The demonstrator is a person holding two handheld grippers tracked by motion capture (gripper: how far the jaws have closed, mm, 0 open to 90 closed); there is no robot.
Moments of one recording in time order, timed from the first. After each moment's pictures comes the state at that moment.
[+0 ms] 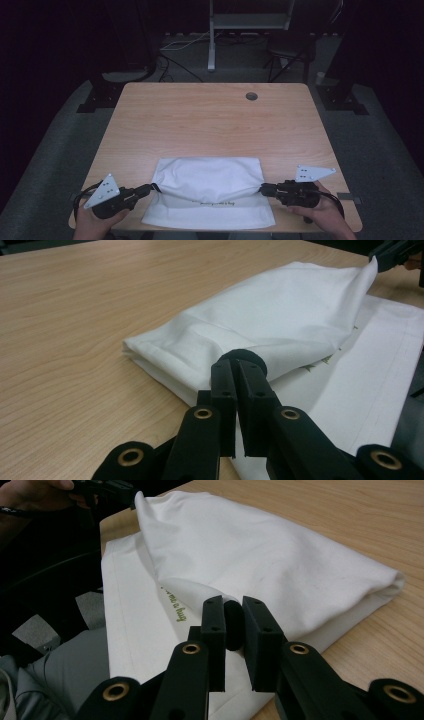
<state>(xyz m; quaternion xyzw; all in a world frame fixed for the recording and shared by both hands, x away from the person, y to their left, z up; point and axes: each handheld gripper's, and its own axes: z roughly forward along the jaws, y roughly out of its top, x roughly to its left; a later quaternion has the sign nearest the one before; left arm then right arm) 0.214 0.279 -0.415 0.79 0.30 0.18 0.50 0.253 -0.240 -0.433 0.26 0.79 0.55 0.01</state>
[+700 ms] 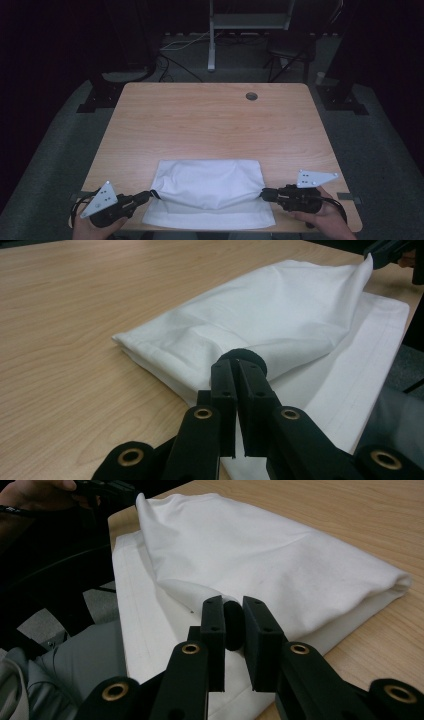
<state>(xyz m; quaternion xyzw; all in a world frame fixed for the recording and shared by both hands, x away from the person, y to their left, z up) 0.196 0.279 -0.420 0.79 0.30 0.17 0.50 0.240 -0.241 -0.432 0.25 0.80 0.55 0.01</state>
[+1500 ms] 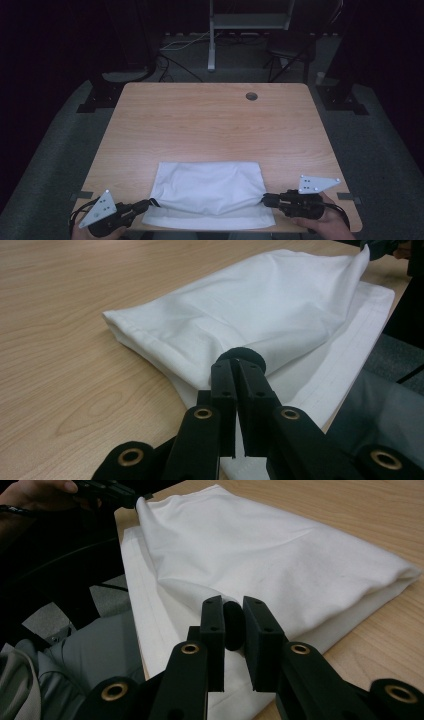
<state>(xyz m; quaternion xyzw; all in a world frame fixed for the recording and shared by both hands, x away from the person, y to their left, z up) 0.181 0.281 -0.427 0.80 0.30 0.16 0.50 0.228 -0.243 -0.436 0.25 0.80 0.55 0.01</state>
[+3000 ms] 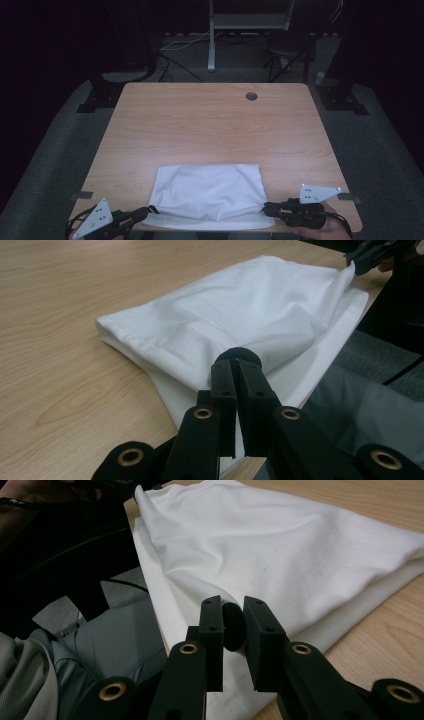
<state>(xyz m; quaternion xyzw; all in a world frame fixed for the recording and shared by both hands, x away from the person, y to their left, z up) 0.162 0.281 -0.424 0.79 0.29 0.16 0.51 0.211 -0.244 -0.445 0.25 0.80 0.54 0.00</state>
